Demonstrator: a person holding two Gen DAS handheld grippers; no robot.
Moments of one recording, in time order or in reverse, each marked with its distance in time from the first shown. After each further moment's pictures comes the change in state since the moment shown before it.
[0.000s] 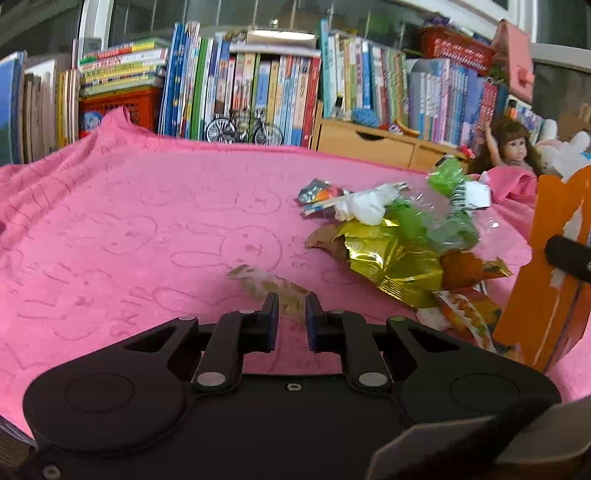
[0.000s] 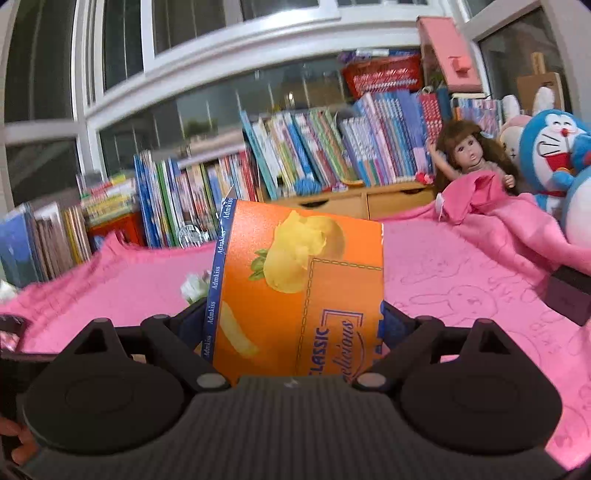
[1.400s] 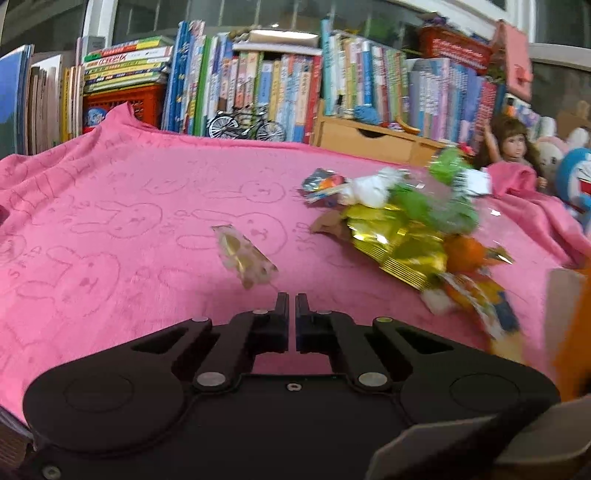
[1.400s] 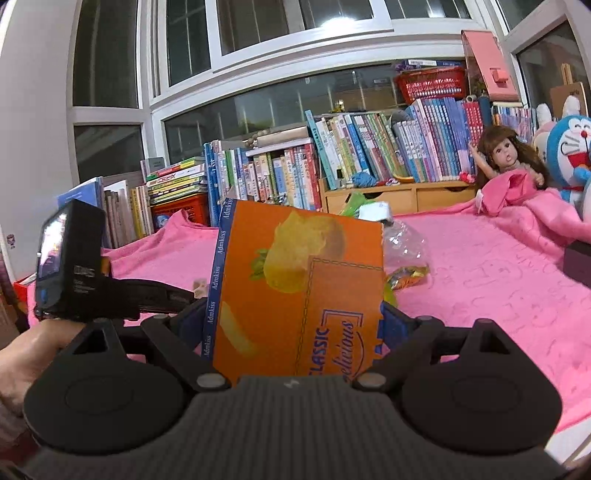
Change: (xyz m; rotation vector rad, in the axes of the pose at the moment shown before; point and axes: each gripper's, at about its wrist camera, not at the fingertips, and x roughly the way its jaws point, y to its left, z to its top) left arm -0.010 0.003 -0.024 0.010 -0.008 -0.007; right arm -0.061 0.033 -0.059 -0.087 0.020 0.153
